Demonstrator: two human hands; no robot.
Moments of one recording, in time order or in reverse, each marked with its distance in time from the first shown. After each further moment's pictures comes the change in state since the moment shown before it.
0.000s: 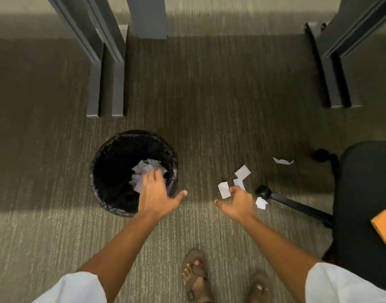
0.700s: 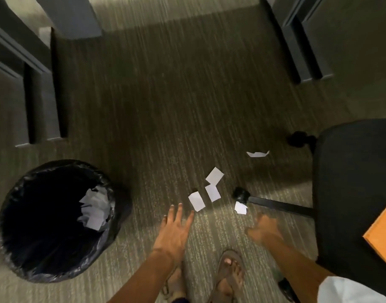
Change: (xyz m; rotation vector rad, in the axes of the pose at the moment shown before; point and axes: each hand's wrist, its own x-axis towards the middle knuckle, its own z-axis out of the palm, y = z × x) left_hand 0.028 0.119 0.172 0.599 -0.600 0.367; right_hand 0.089 0.187 -0.053 -0.028 -0.168 0.438
